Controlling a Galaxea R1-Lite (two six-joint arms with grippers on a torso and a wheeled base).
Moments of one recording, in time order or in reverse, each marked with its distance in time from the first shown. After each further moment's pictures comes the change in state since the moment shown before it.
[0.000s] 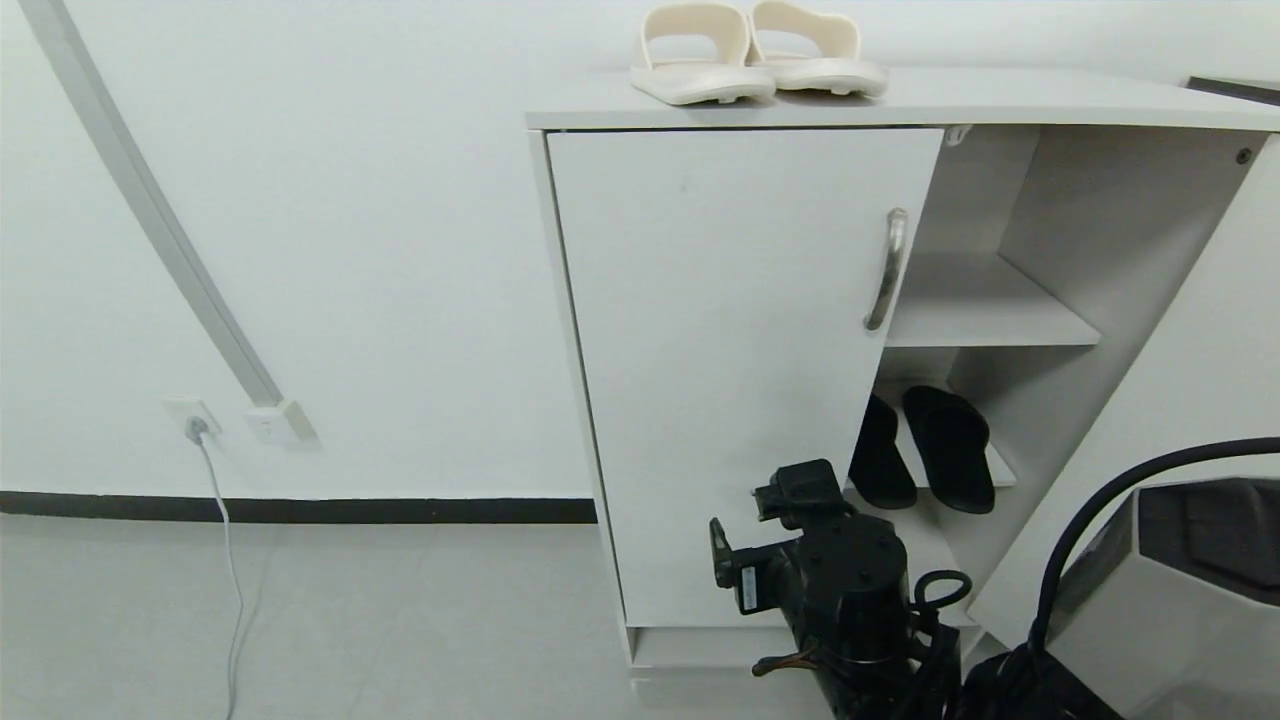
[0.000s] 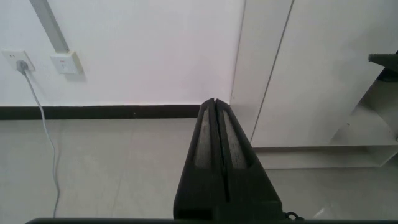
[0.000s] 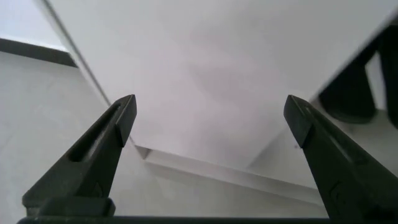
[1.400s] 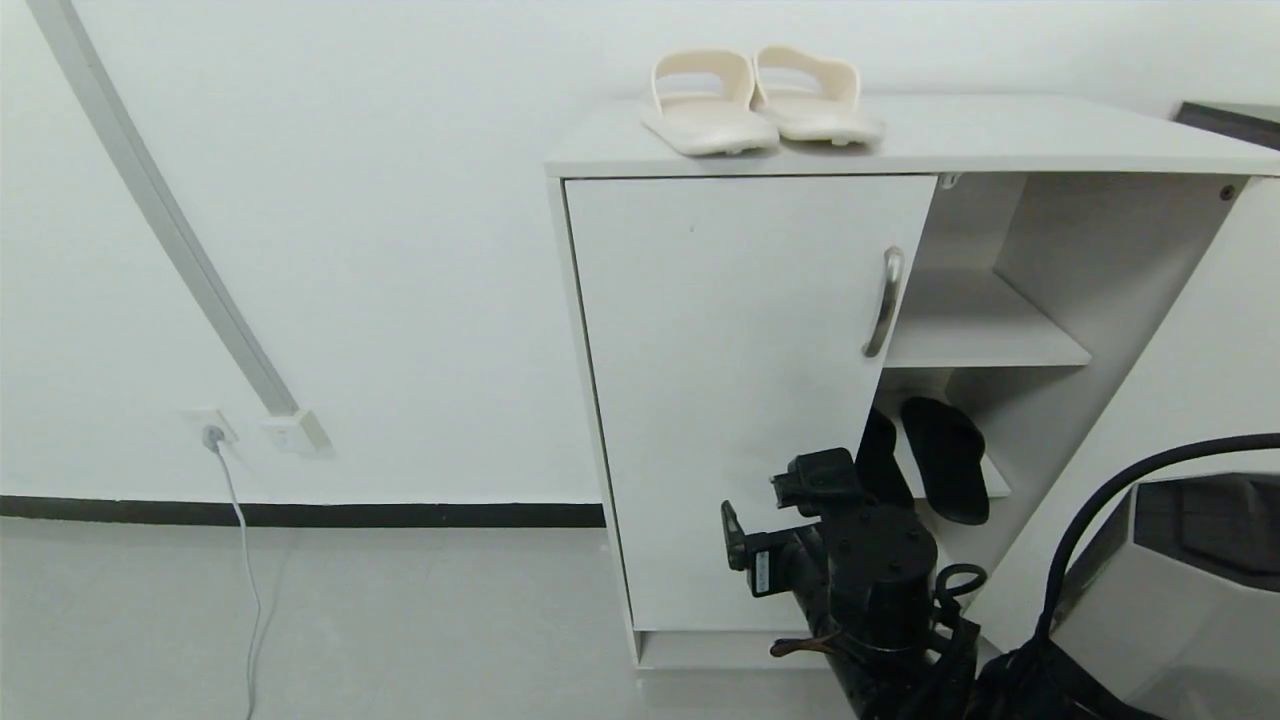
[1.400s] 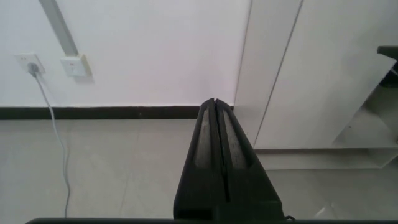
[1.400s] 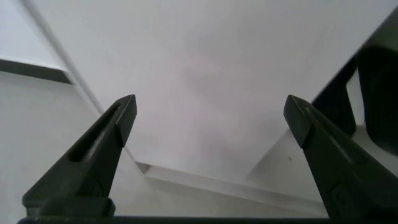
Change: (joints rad) left arm 0.000 0.000 0.000 0.000 -0.002 0.003; right arm -0.038 0.009 0.024 -0.100 0.023 -0.040
